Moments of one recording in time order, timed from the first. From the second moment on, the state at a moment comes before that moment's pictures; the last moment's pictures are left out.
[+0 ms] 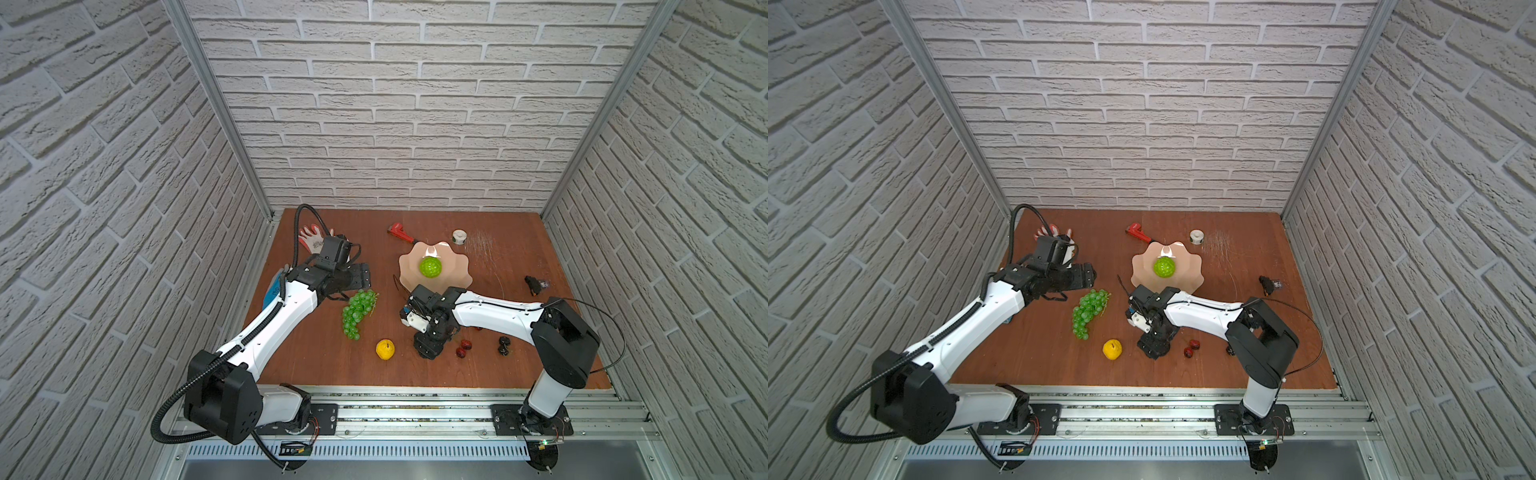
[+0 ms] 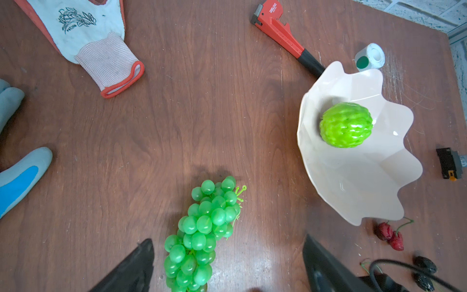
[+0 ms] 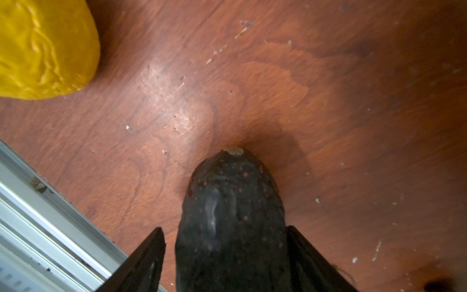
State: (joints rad) left arm -0.40 1.31 1.08 -0.66 0.00 -0.45; right arm 0.82 1.75 1.12 -0.89 -0.09 -0.01
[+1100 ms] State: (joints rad) left arm -0.36 1.23 1.06 -0.66 -0.02 -0.46; right arm 0.55 1.62 1.50 -1.02 -0.18 0.05
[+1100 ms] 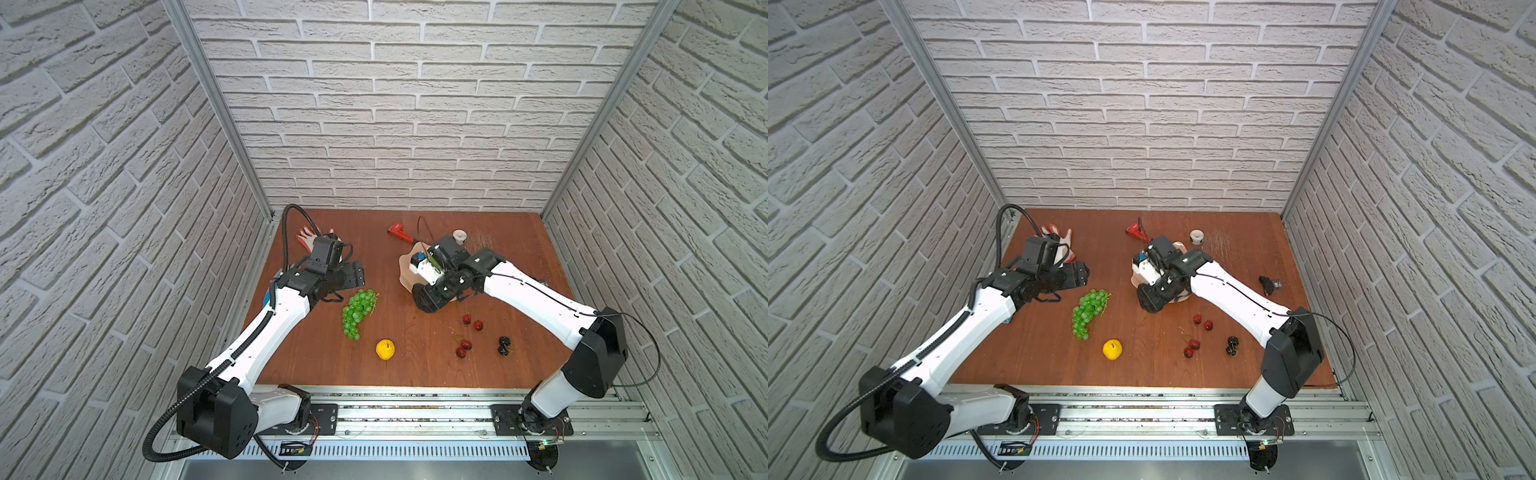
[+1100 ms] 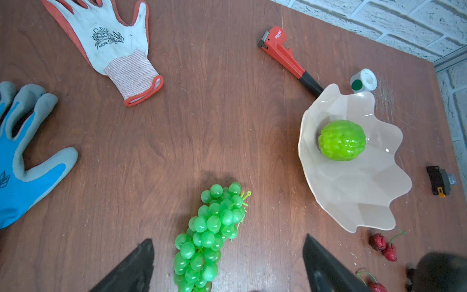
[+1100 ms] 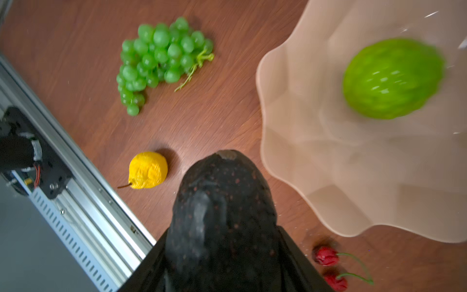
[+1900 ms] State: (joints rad) left arm -0.33 1.22 1.07 -0.70 -0.02 -0.44; right arm 0.28 2.00 1.73 -1.01 0.00 -0.01
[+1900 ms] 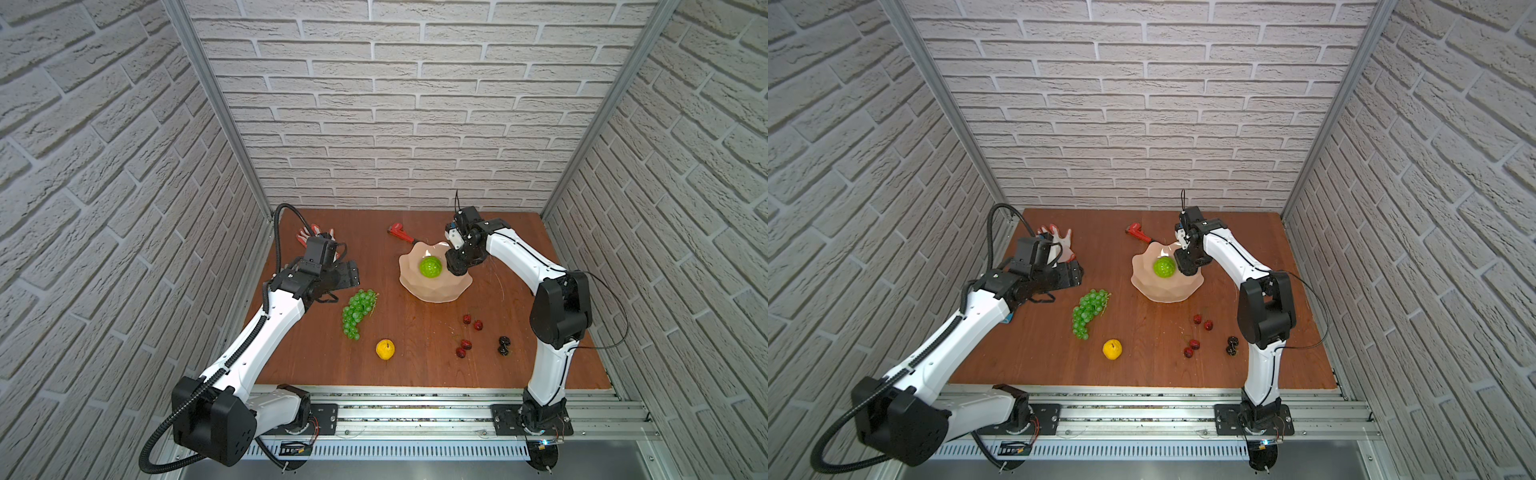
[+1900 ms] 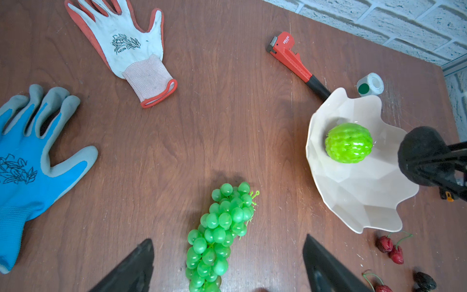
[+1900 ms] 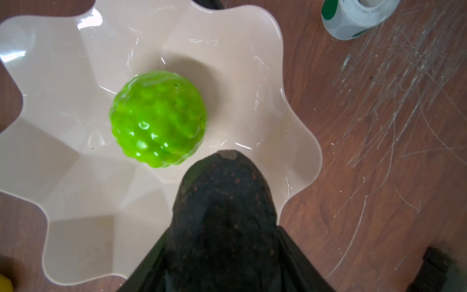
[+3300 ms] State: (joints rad) left arm -0.32 1.21 1.08 -0.74 -0.02 -0.44; right arm 0.27 2.22 1.90 -1.01 0.00 0.02
